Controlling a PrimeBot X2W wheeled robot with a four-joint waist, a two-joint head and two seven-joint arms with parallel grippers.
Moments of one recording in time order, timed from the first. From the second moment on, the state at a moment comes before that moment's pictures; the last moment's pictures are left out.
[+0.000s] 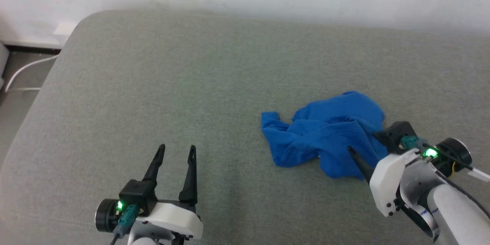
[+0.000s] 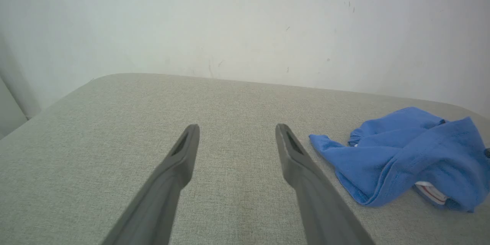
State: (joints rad) left arm -0.04 0.16 -0.27 0.12 -0.27 0.12 -0.26; right arm -0.23 -0.36 0.34 0.17 0.23 0.13 0.30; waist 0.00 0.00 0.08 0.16
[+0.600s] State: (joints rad) left arm -0.05 0.10 -0.18 0.16 -0.20 0.05 -0.26; right arm -0.36 -0.38 0.41 0.28 0.23 0.13 0.23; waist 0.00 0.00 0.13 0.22
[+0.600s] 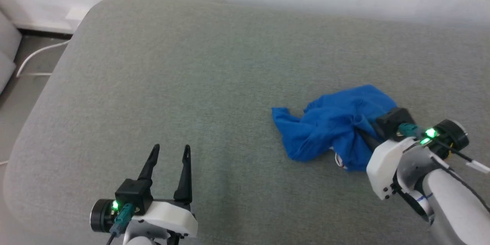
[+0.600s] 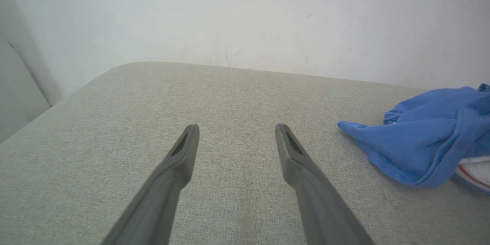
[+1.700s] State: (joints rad) left arm -0.05 0.06 -0.16 0.19 -0.17 0.00 -0.26; right arm -0.37 -0.21 0.28 0.20 -0.27 0.13 0.09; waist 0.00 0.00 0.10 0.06
